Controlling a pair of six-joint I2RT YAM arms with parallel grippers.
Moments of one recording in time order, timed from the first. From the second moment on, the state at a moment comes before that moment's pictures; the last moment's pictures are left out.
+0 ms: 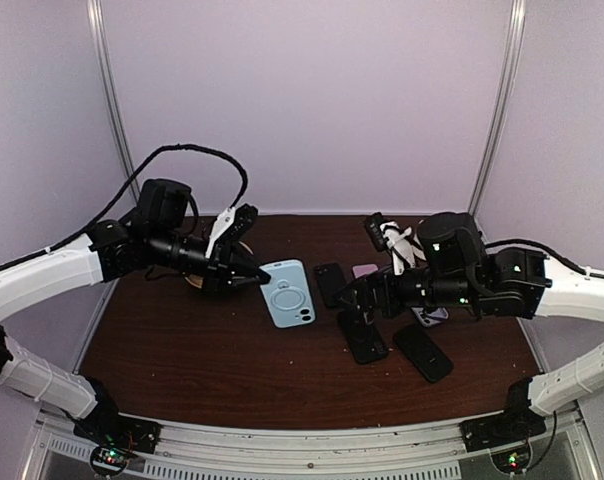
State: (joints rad) left arm -0.72 1.29 1.09 -0.31 0.73 0.26; right arm 1.08 1.17 1.02 -0.36 0.11 0.43
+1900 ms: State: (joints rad) left arm -0.78 1.12 0.76 -0.04 0.40 1.24; right arm 1.11 1.67 1.10 0.30 0.04 1.84
